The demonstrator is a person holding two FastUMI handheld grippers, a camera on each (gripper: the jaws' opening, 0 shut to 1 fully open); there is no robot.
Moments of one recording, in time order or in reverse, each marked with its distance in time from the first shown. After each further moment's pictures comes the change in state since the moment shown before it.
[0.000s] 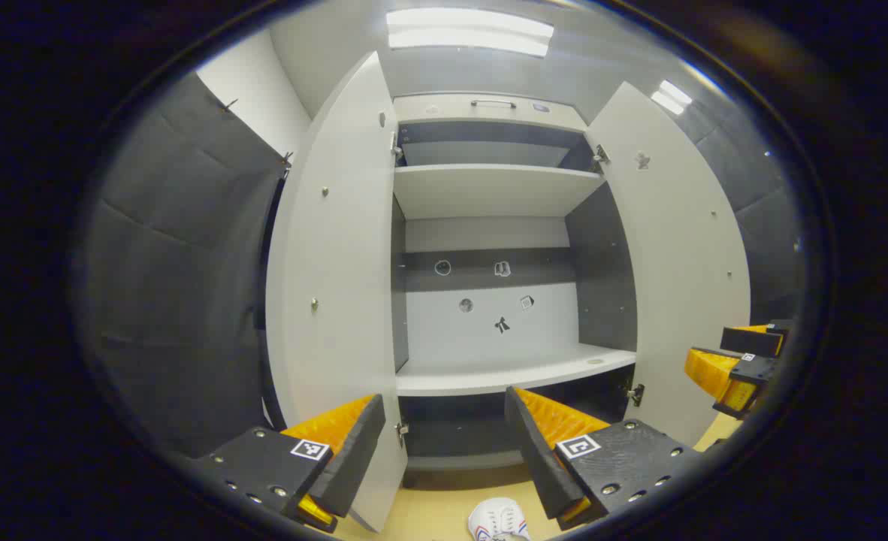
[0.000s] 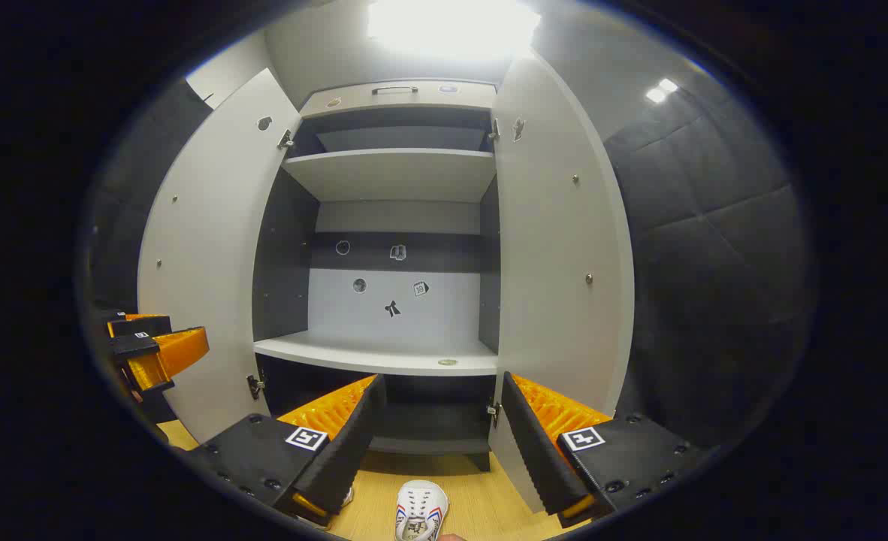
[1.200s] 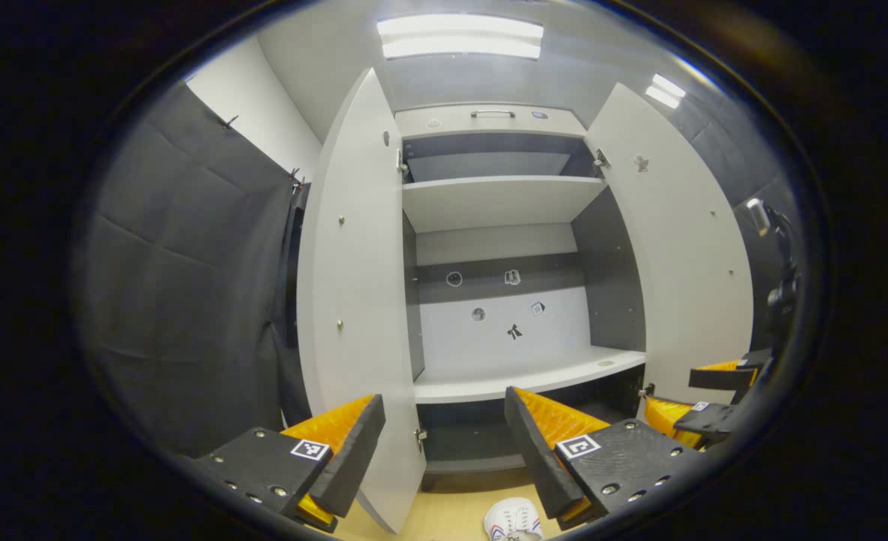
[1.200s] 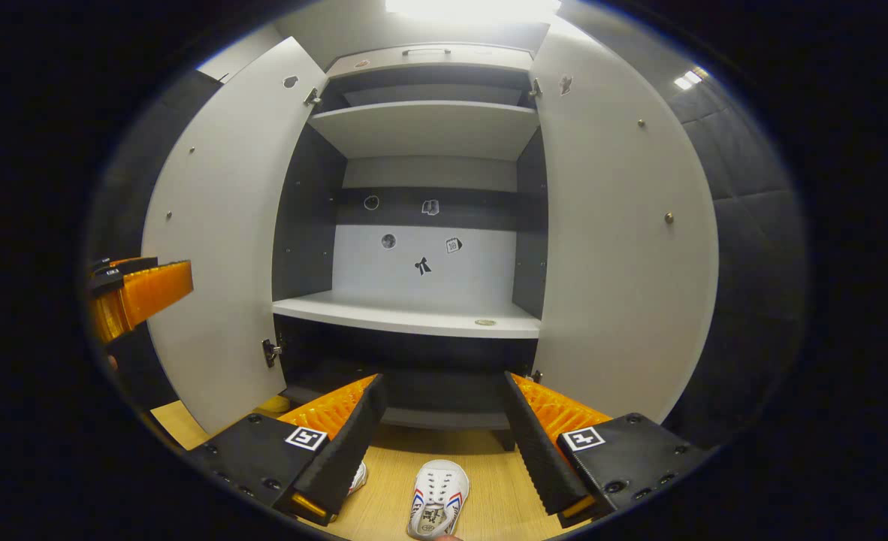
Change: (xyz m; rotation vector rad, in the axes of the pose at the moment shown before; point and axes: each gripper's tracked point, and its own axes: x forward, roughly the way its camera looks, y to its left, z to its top) left arm -0.019 0.011 0.019 0.047 -0.046 0.055; right arm 0.027 0.045 -0.065 -0.037 0.181 0.110
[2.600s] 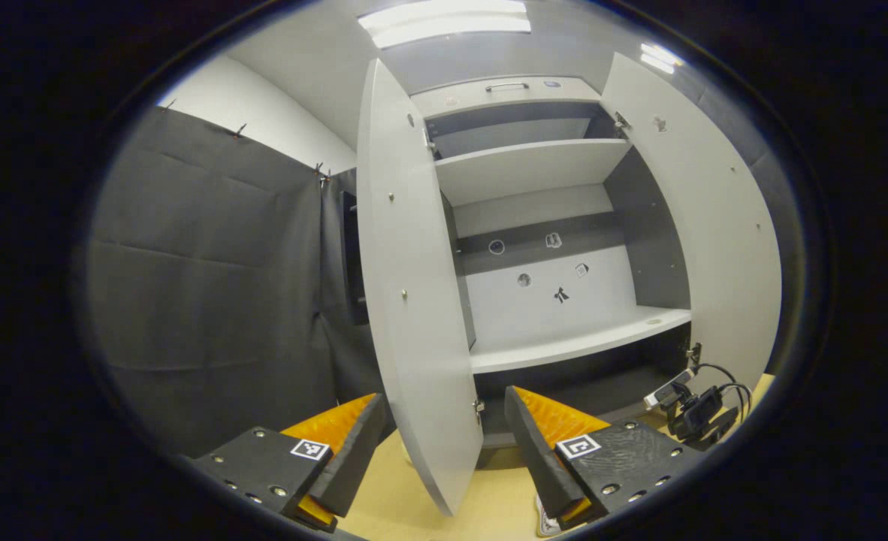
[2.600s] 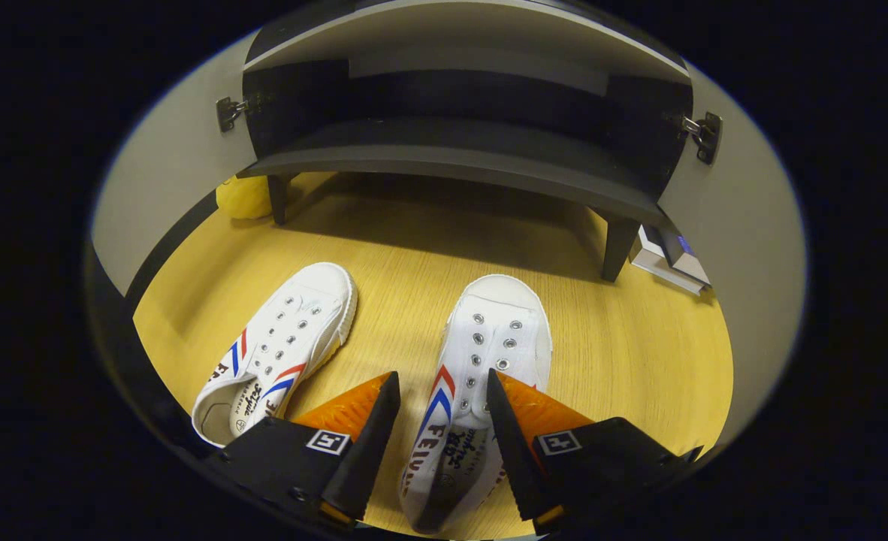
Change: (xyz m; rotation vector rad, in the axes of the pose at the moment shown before) left arm -0.022 0.044 -0.025 0.110 0.125 0.156; right arm 0.052 0.042 -0.286 -0.067 0.857 0.216
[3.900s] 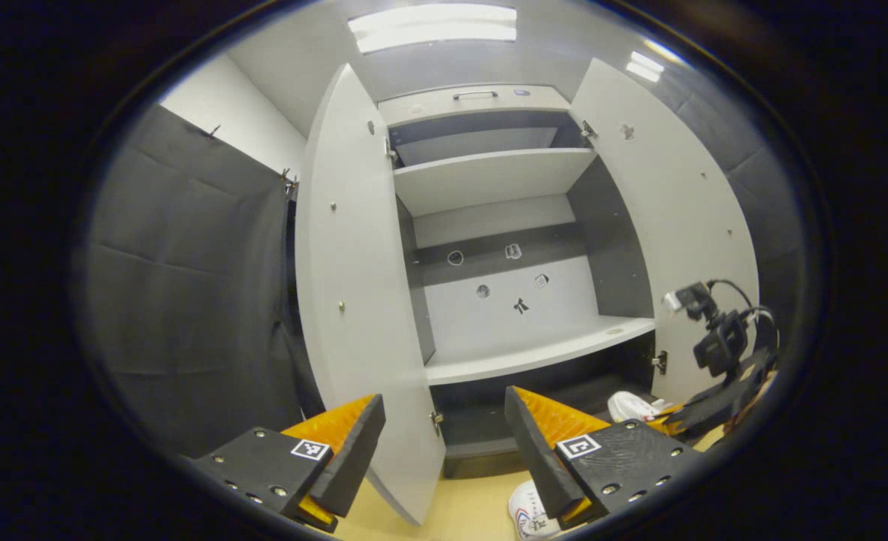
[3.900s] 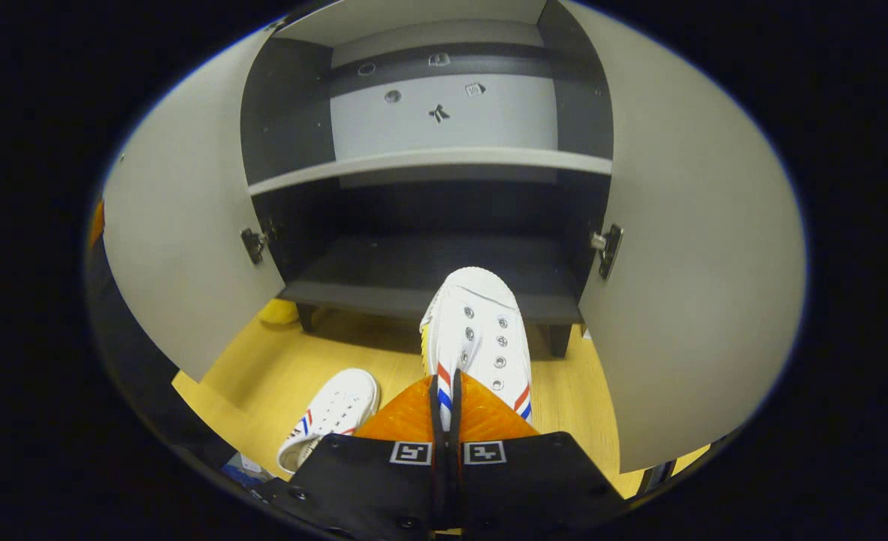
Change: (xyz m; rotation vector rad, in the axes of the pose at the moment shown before) left arm 0.009 -0.048 0.008 -0.018 -0.047 -0.157; right arm -0.158 -0.030 0.121 0.132 -0.428 -0.005
